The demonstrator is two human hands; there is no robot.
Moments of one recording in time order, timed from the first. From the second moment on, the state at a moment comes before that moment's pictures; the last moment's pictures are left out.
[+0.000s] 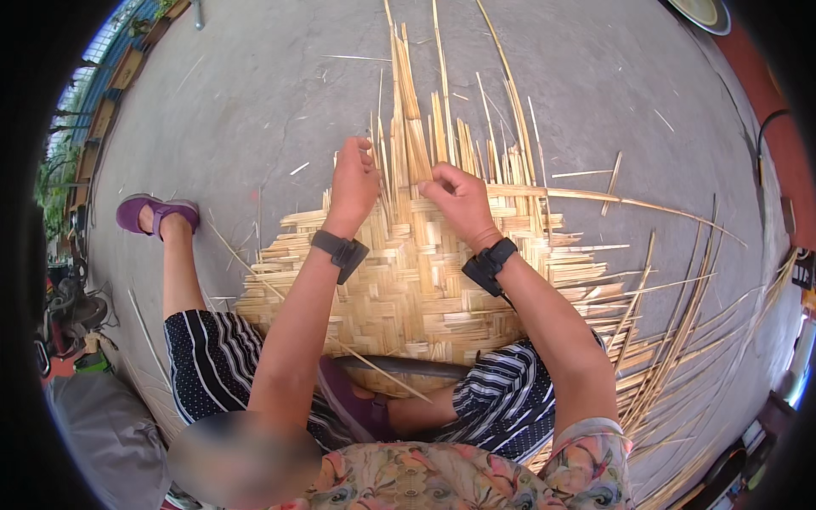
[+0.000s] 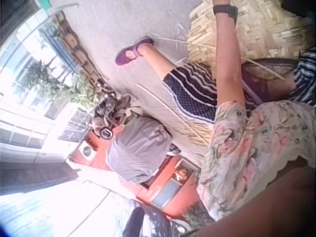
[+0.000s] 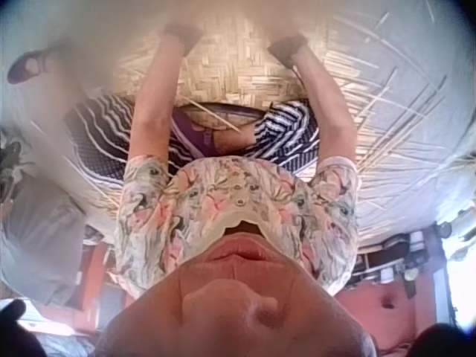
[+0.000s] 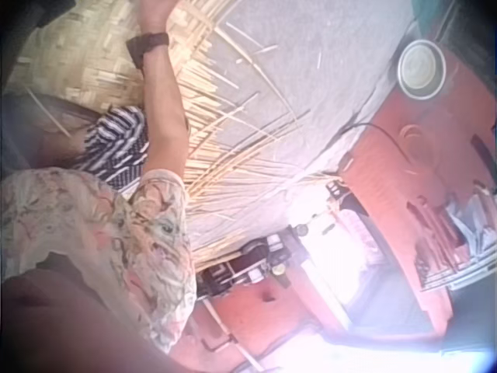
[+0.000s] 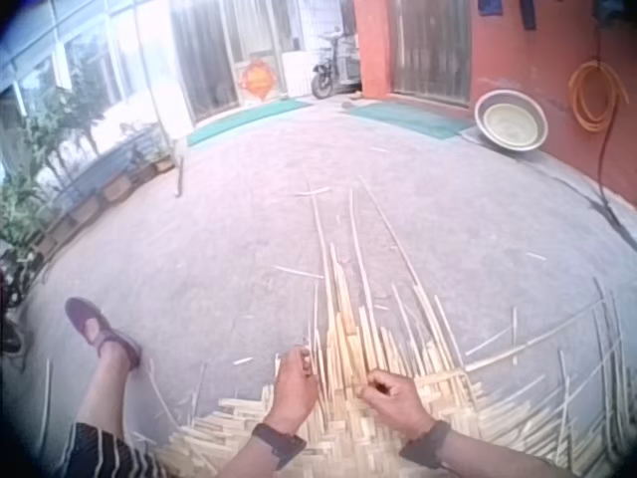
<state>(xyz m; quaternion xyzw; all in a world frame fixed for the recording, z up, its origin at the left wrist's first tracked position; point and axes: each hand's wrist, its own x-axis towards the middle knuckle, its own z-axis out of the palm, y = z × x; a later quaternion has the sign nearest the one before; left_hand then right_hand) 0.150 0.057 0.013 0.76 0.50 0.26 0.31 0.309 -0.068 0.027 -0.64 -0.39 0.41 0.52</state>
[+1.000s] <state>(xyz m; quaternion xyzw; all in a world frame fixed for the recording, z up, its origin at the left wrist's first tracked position) 0.065 0.017 0.052 0.20 0.38 0.49 0.76 0.278 -0.028 0.058 -0.66 -0.49 0.34 0.44</state>
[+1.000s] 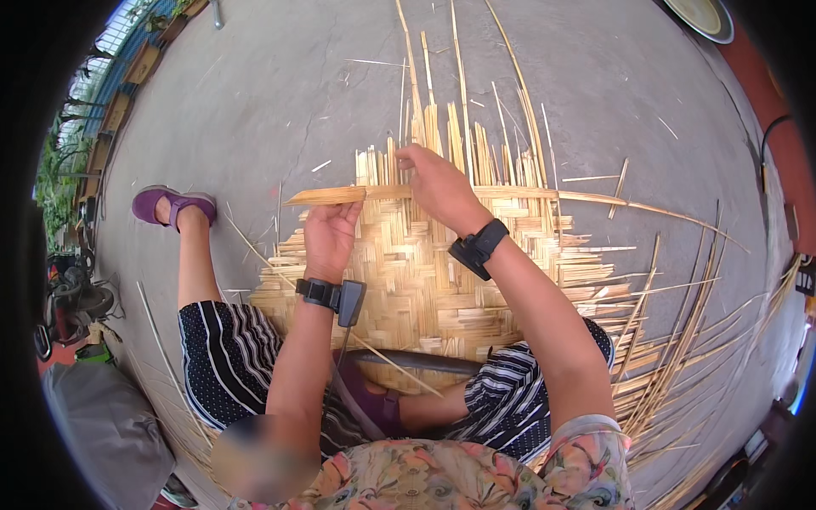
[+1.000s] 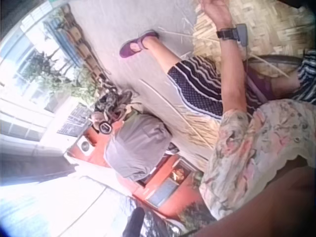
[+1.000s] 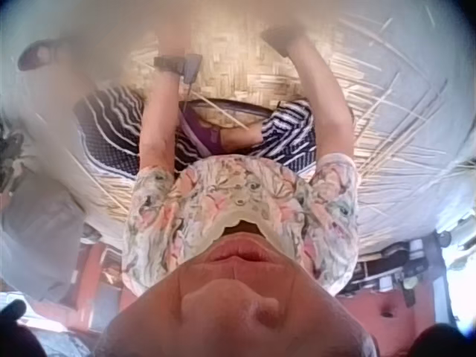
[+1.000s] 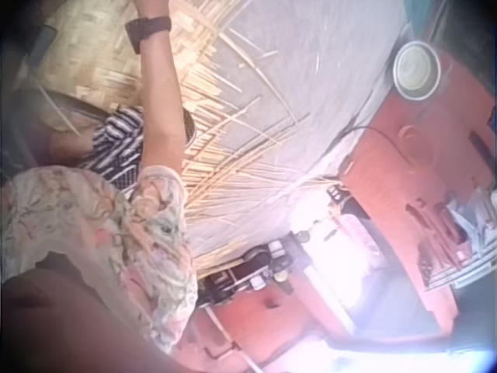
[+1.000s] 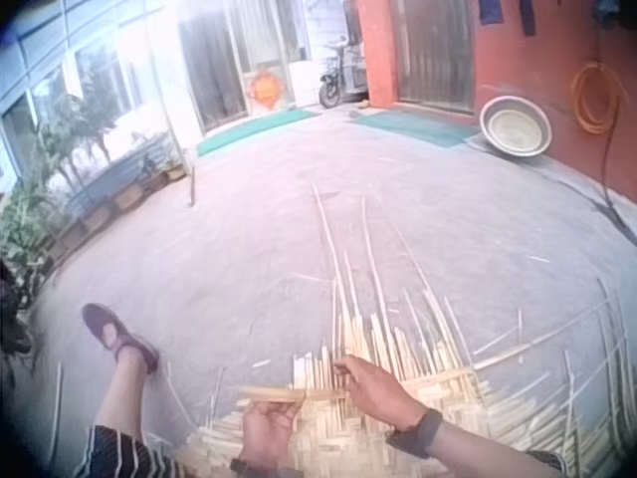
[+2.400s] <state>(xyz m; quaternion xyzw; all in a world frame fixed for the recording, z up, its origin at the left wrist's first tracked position) 0.056 -0.002 0.020 0.46 0.59 0.42 0.52 0.279 -0.029 0.050 -0.64 -0.46 0.47 0.40</state>
